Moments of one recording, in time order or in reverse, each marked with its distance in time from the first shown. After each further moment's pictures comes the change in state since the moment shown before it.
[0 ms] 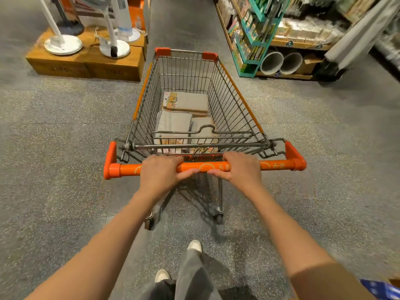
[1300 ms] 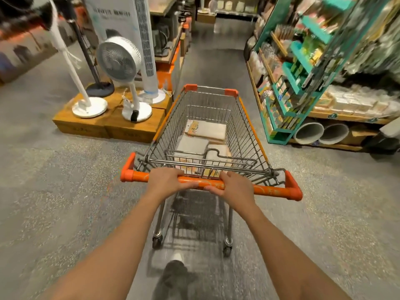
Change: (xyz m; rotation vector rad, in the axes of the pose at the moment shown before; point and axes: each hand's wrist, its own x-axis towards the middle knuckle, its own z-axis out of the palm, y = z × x) left_hand 0.515 -0.170 0.122 0.070 -0.315 -0.238; right_hand 0.545 0.144 0.005 -0.084 -0.061 -0.087
